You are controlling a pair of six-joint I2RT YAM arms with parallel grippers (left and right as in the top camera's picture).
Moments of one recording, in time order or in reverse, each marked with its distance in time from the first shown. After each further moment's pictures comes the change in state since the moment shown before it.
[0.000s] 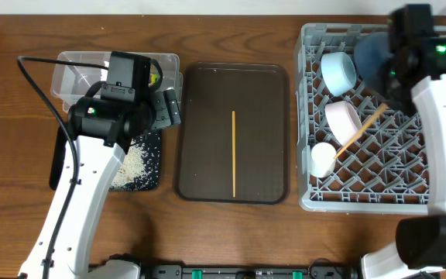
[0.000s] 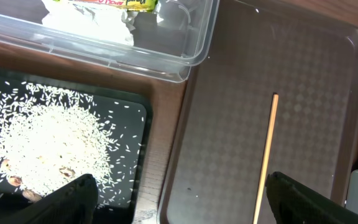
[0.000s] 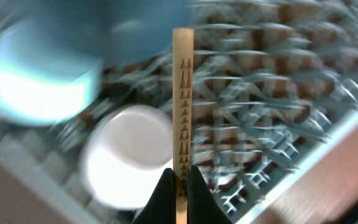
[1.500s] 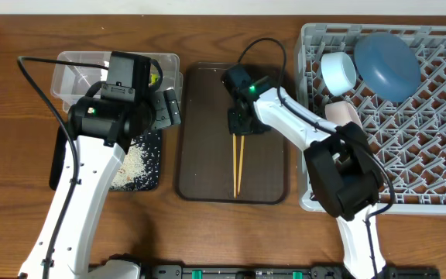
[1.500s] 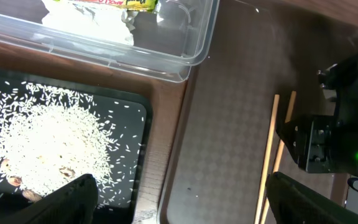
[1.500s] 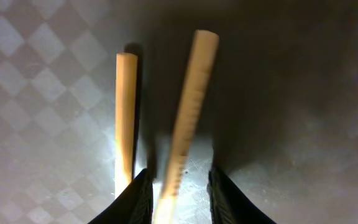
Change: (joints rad) left arm 0.000 0.000 0.000 0.000 0.000 0.000; right arm 0.601 0.491 -0.136 0.553 -0.294 -0.350
